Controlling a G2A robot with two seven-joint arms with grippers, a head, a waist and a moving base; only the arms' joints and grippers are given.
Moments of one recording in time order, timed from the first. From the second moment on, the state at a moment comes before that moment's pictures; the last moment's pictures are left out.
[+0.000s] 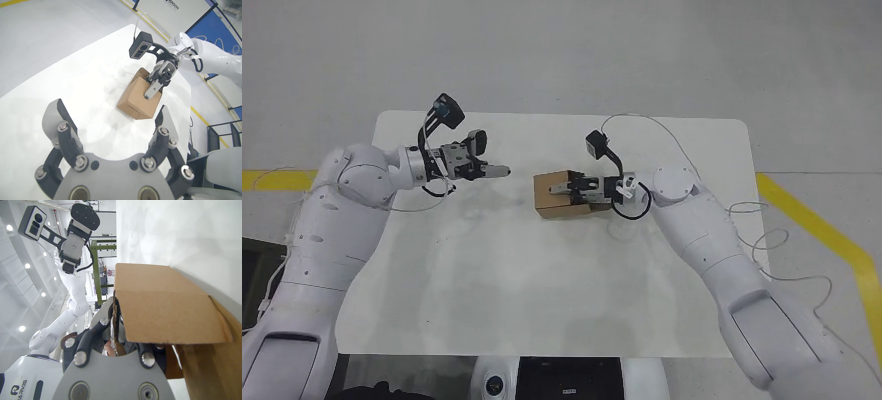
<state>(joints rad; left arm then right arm) 0.74 -0.96 -1.16 -1.22 0.37 -0.83 -0.77 -0.54 -1.45 0.89 -0.65 0.34 -0.36 1.16</state>
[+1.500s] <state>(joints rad) 0.78 -1.01 -0.94 -1.23 1.53 -0.99 0.26 -0.82 -1.29 1.18 -1.23 0.42 -0.19 1.32</state>
